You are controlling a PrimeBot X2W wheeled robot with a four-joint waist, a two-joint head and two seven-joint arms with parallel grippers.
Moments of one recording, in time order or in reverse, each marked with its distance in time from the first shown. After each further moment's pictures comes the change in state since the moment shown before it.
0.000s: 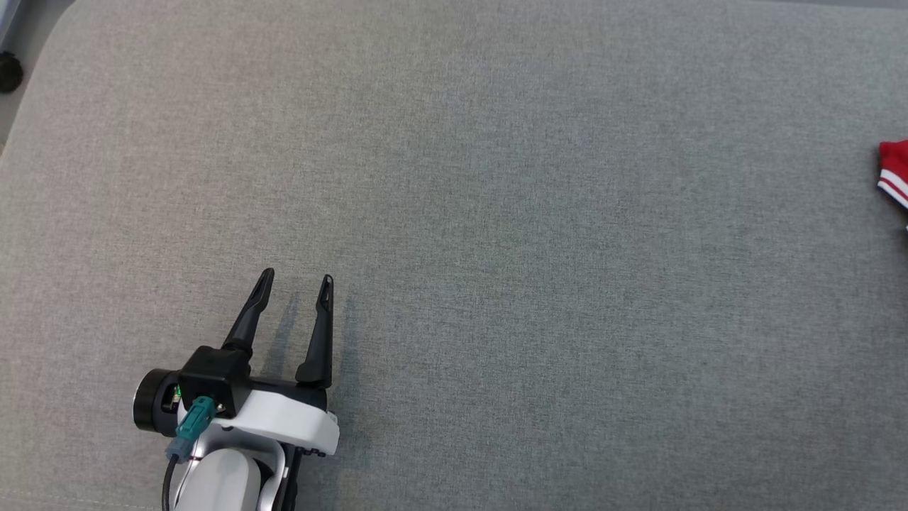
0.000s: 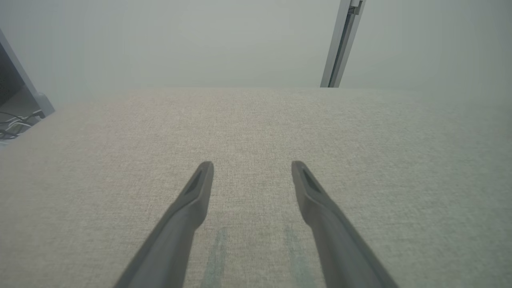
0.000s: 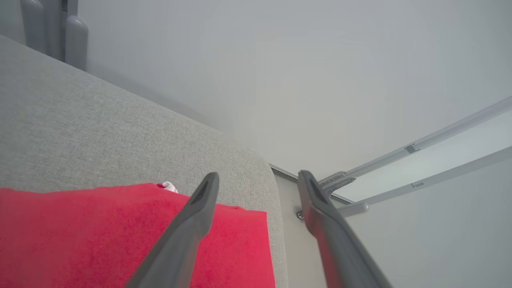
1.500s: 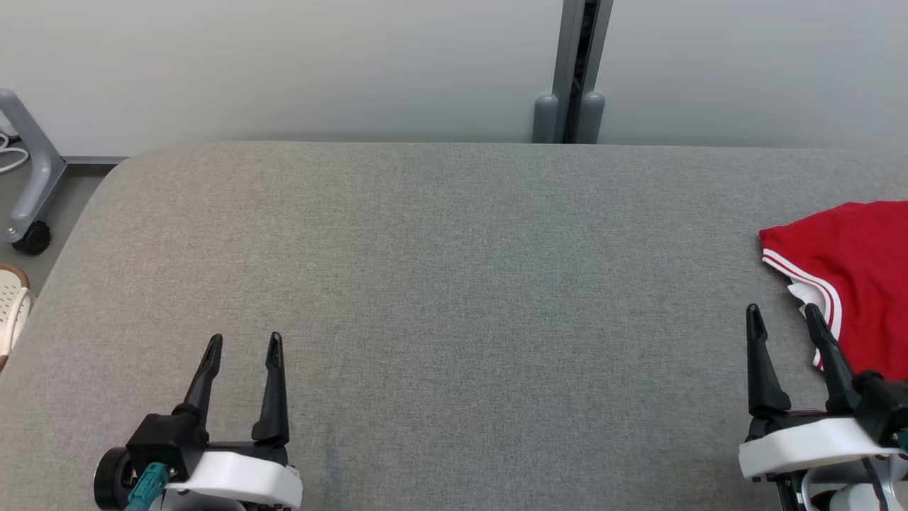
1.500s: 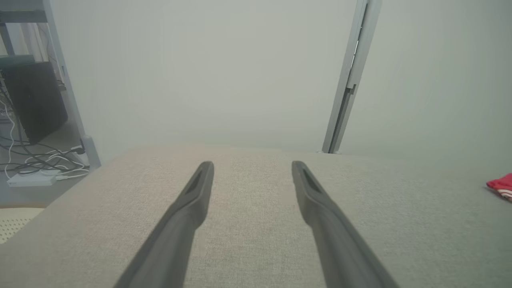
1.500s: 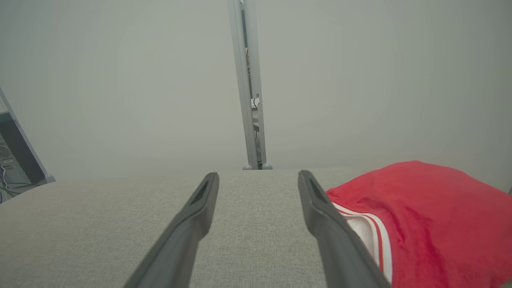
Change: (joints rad) left arm 0.168 0.001 0.113 -0.060 -0.041 0.014 0.000; right arm 1.089 0.694 -0.770 -1.078 -0.179 0.000 -0.126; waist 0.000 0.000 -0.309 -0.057
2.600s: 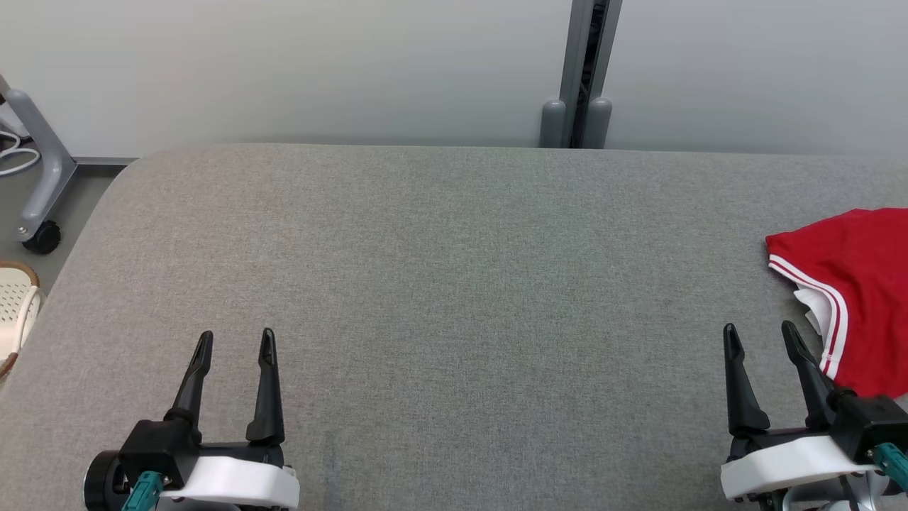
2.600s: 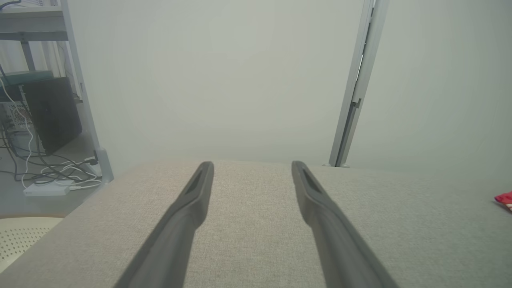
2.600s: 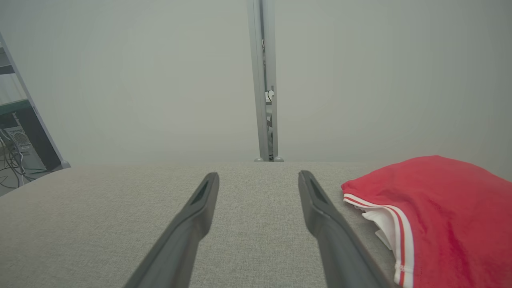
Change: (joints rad) left arm 0.029 -0.001 -0.004 -0.081 0.013 0.031 0.000; right arm 0.048 0.022 0.031 -0.023 -0.033 0.000 0.000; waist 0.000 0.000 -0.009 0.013
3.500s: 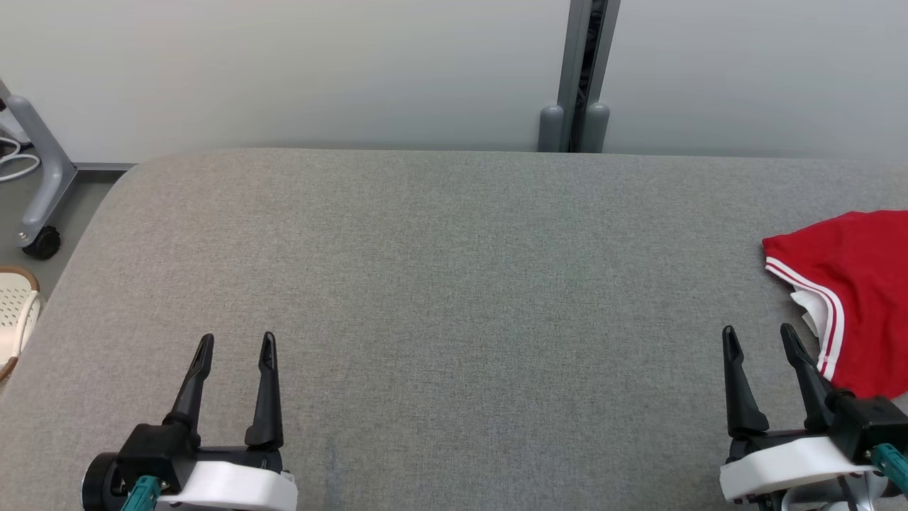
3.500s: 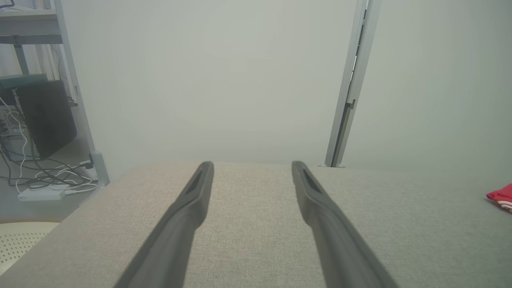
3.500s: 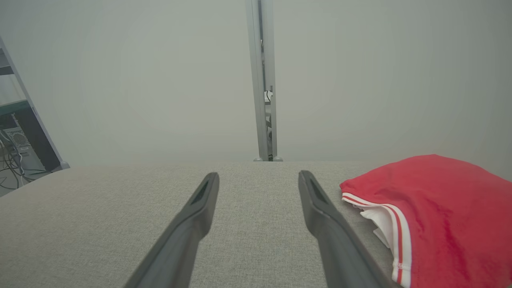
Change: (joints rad) left arm 0.011 0.000 0.010 -0.007 0.011 -0.029 0.000; right arm -0.001 0.002 0.000 0.011 0.001 0.000 0.000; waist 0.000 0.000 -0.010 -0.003
